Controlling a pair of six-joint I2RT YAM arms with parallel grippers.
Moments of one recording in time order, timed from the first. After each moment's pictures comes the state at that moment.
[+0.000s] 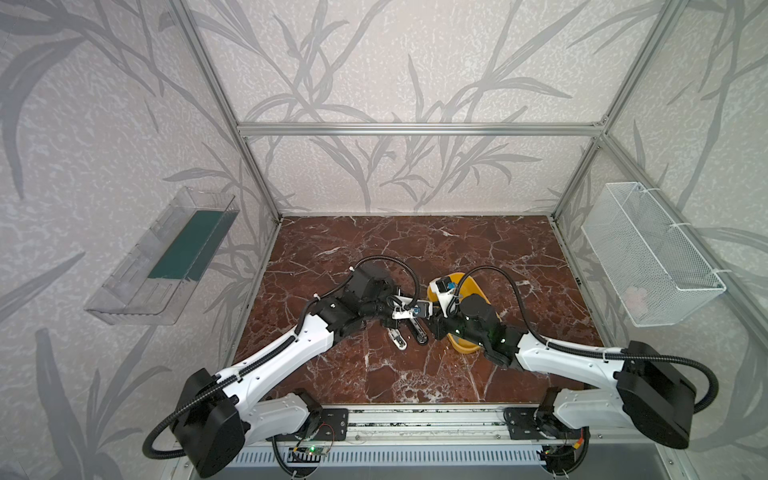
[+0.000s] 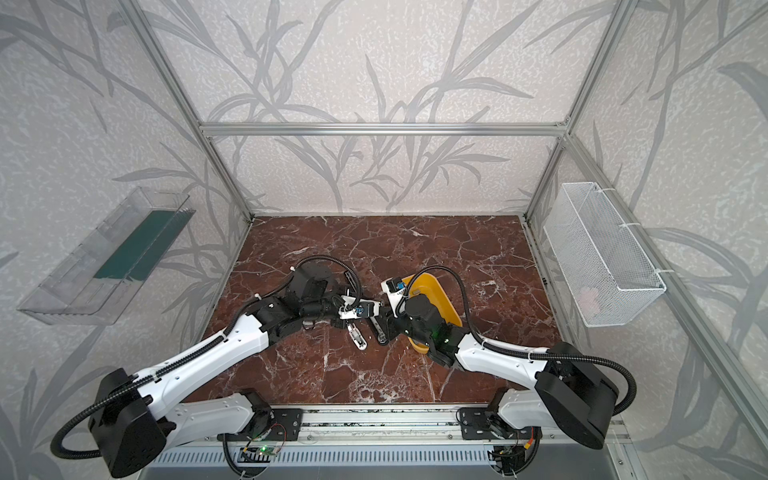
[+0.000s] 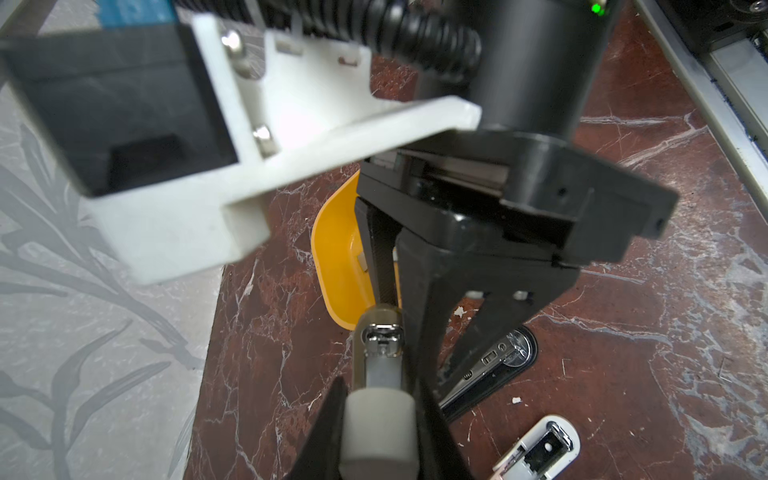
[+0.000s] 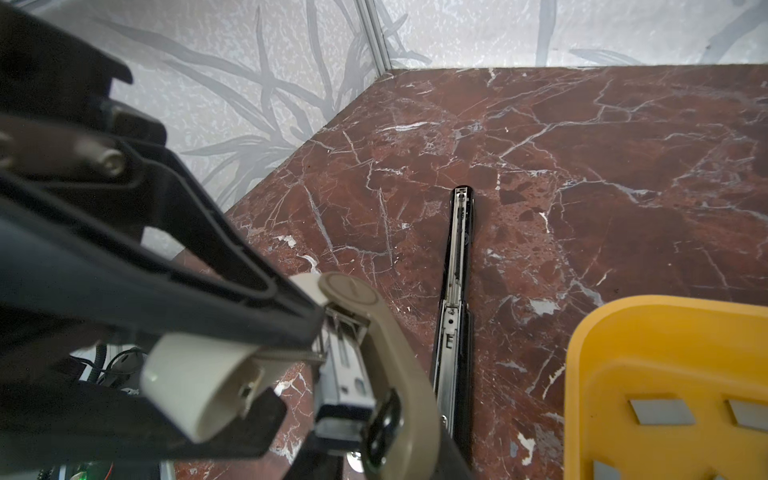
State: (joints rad) left arm -0.68 1.17 0.87 -0.31 0.40 0.97; right arm 0.88 1.30 0.58 0.37 -0.05 0.37
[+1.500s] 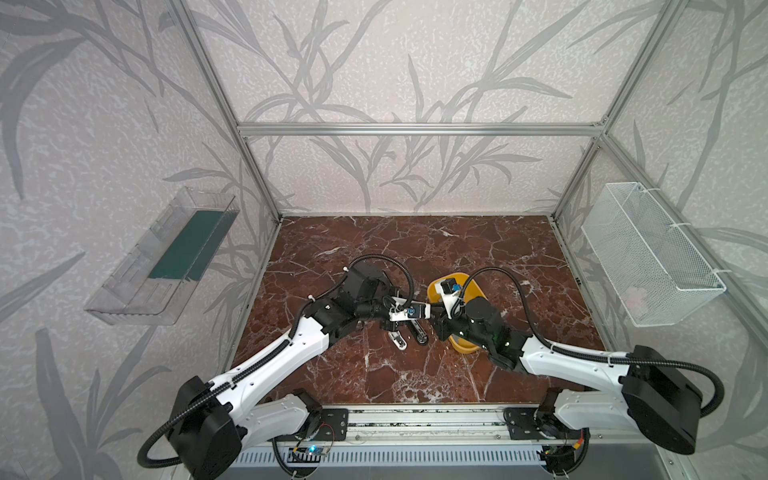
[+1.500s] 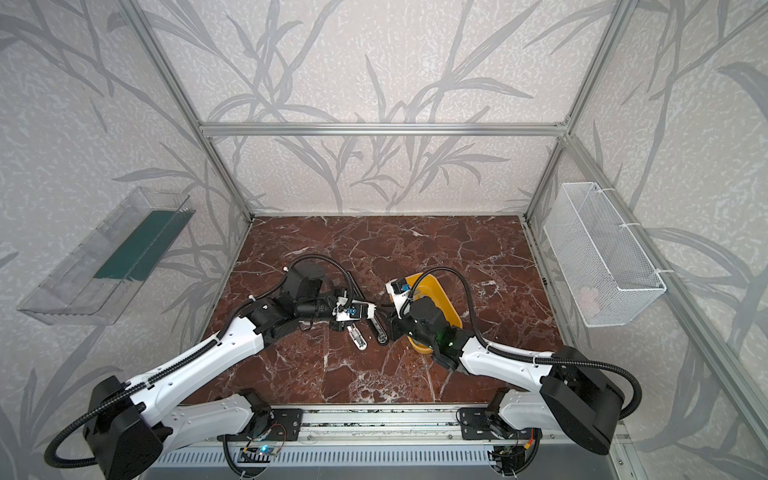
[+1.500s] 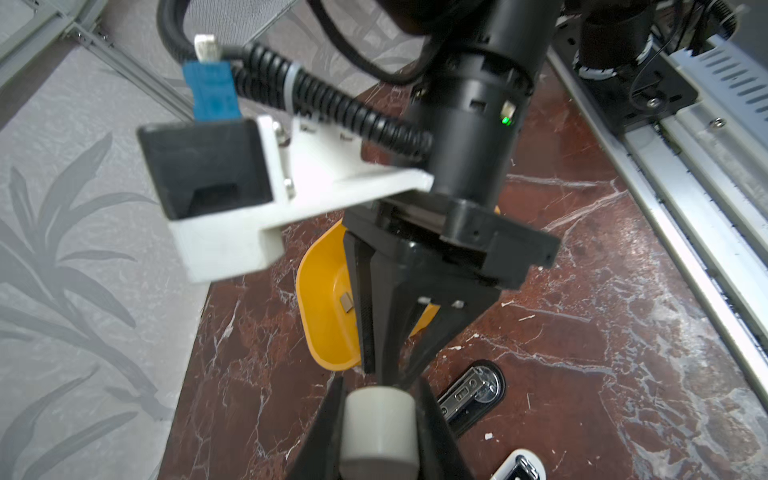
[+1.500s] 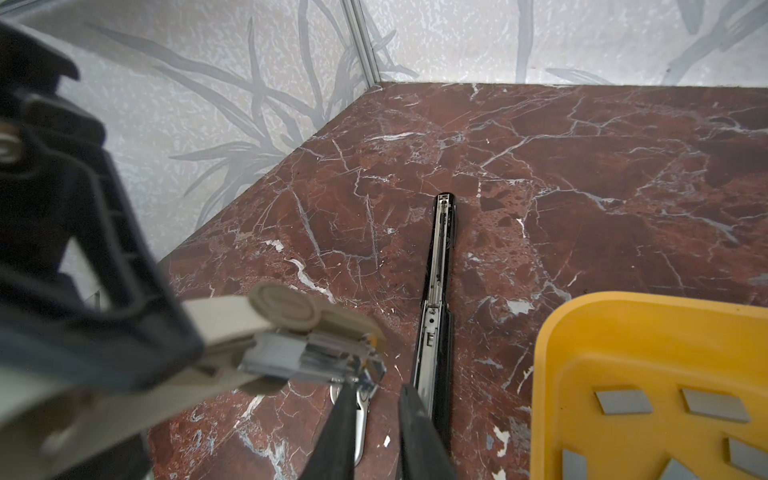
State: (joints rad) left arm -0.66 1.14 0.87 -0.31 0.58 0.96; right arm 0.88 1.27 0.54 0.40 -0.02 0.35
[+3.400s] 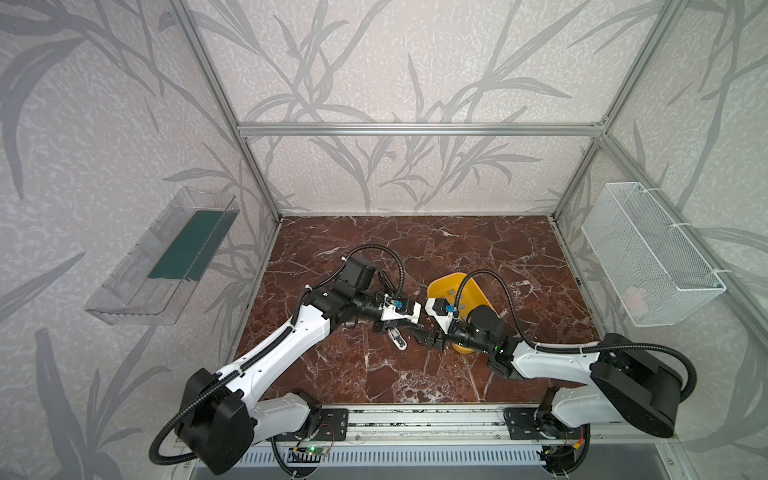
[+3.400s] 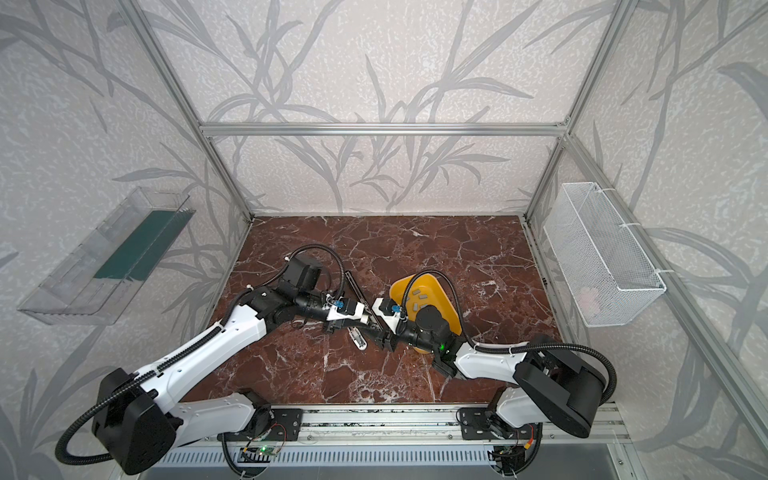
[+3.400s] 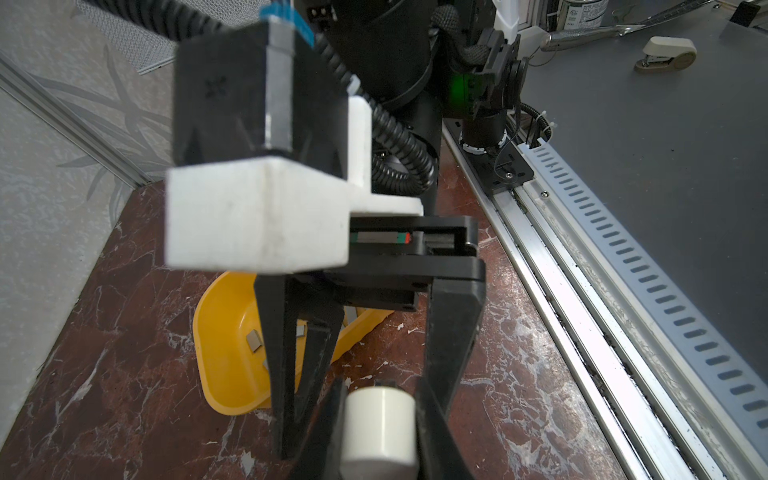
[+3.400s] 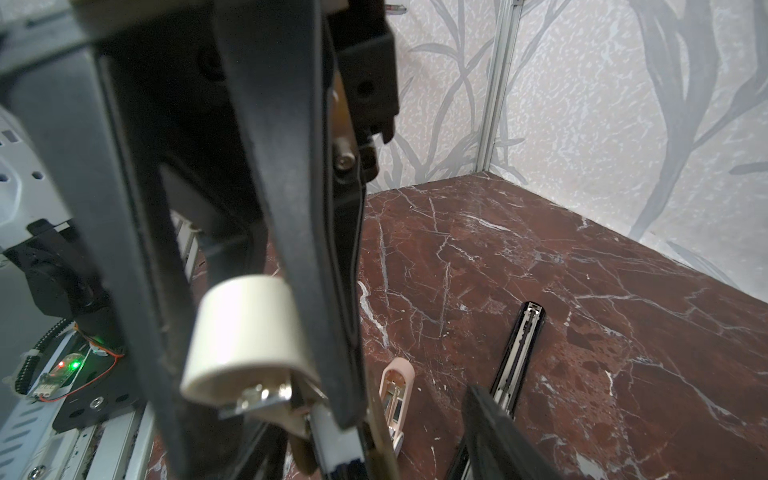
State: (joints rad) left arm -0.55 1.21 0.93 -0.53 0.91 1.00; right arm 0.89 1.39 0.43 0.85 -0.31 -0.01
